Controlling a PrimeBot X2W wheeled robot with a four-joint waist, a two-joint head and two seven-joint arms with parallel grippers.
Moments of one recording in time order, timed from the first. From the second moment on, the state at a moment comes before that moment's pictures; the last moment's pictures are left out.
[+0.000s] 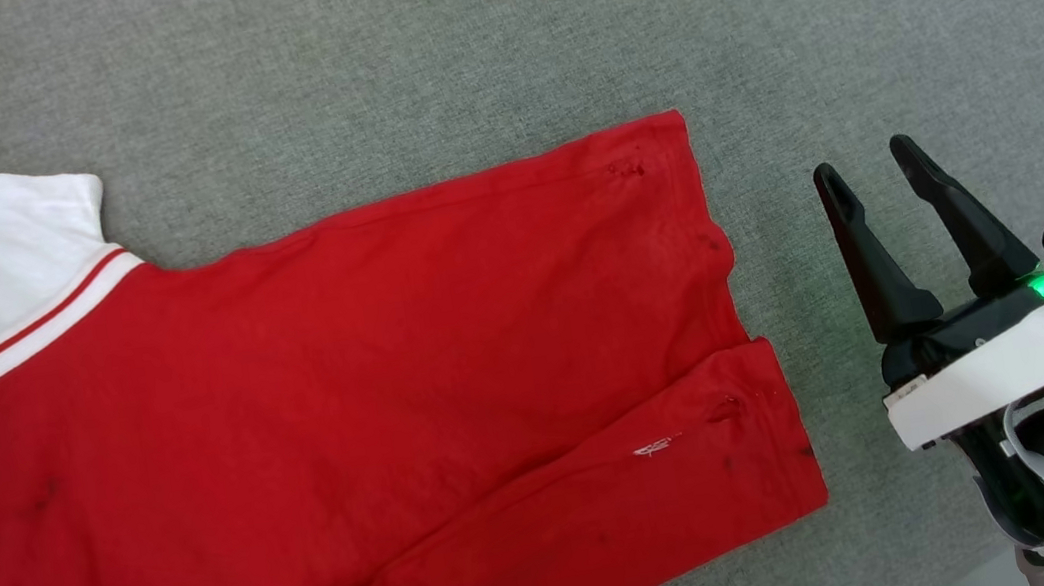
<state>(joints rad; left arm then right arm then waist) -0.88 0.74 -0.20 0.43 -0.77 0.05 1.03 -0.24 -0.15 0.12 -0.10 0.39 0.13 0.02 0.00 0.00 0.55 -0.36</state>
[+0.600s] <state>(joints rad) -0.88 0.62 -0.23 0.40 -0.78 0.04 0.91 -0.44 -0.31 0.15 0.09 0.69 0.13 0.45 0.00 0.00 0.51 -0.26</state>
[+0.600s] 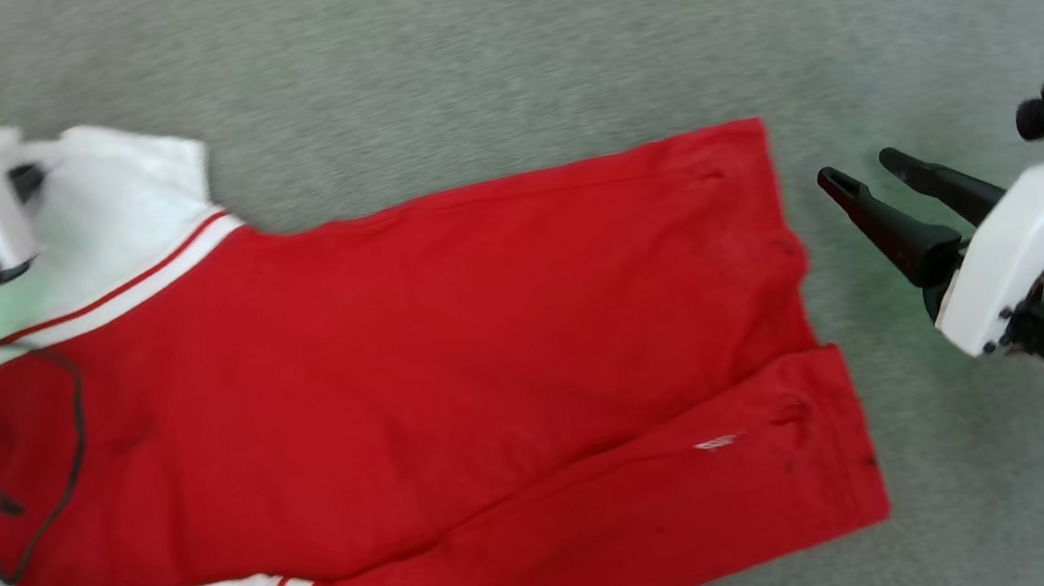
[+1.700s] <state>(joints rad) -0.77 0.56 -0.25 0.22 -0.76 -0.02 0.68 -0.63 -0.41 0.18 0.20 0.60 0.13 0.75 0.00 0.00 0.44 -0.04</state>
